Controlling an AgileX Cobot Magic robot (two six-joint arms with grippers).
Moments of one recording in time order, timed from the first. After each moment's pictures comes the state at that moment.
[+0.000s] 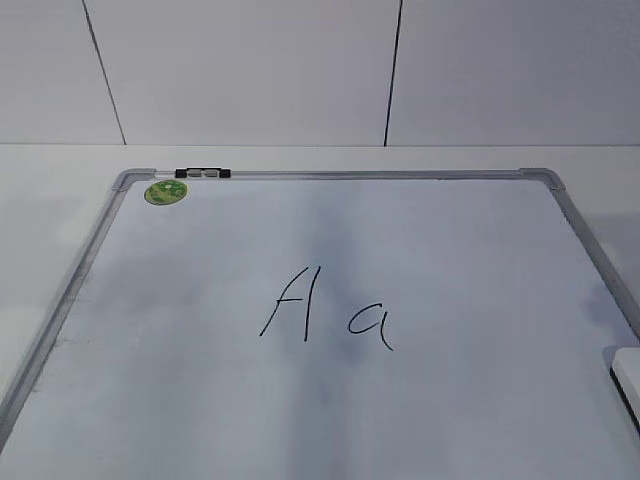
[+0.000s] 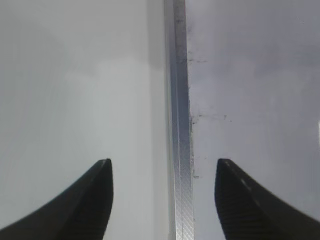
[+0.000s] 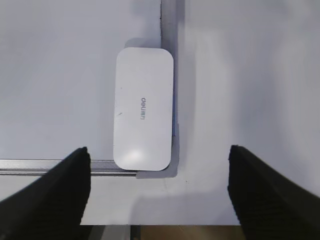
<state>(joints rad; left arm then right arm) 0.00 1.32 -0.76 -0.25 0.73 0.13 0.08 0.85 -0.82 -0.12 1.20 0.00</state>
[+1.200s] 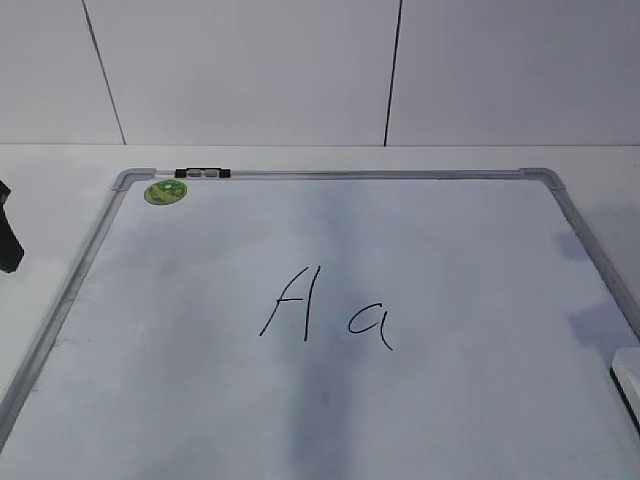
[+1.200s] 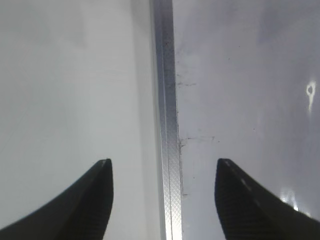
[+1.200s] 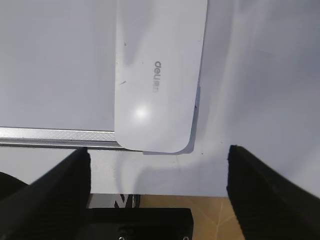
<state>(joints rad) 0.00 1.55 -1.07 -0.26 0.97 0.13 0.08 1.18 -0.82 -0.08 1.23 -0.03</state>
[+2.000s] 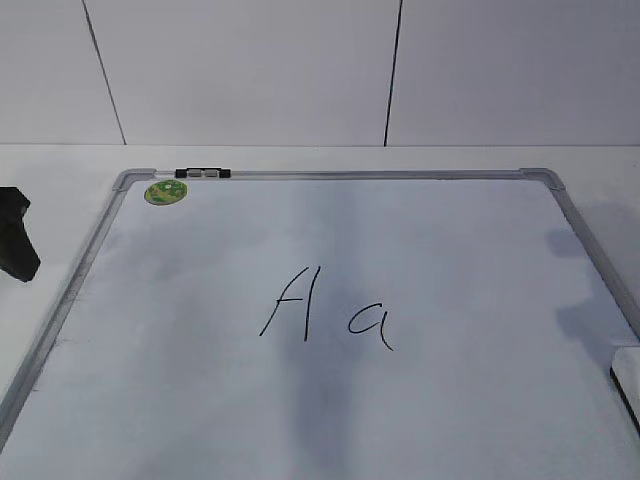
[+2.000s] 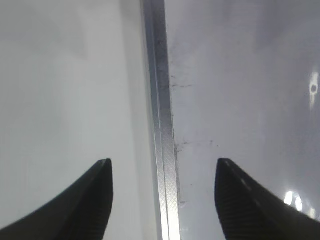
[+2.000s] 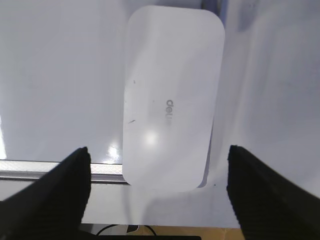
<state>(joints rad) -0.03 1.60 -1.07 -0.25 0.95 0.13 0.08 1.30 -0.82 -0.06 1.13 -0.03</state>
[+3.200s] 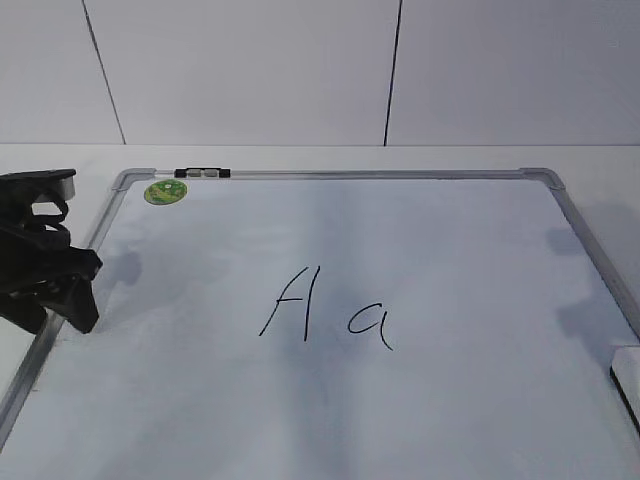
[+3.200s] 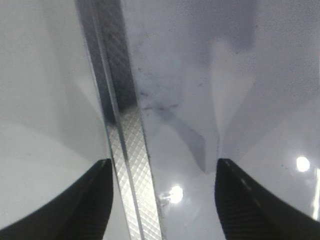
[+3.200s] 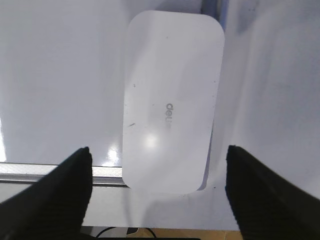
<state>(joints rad) -0.12 1.84 -1.08 -0.25 0.85 0.13 0.08 1.30 -0.82 -0.06 1.12 -0.03</state>
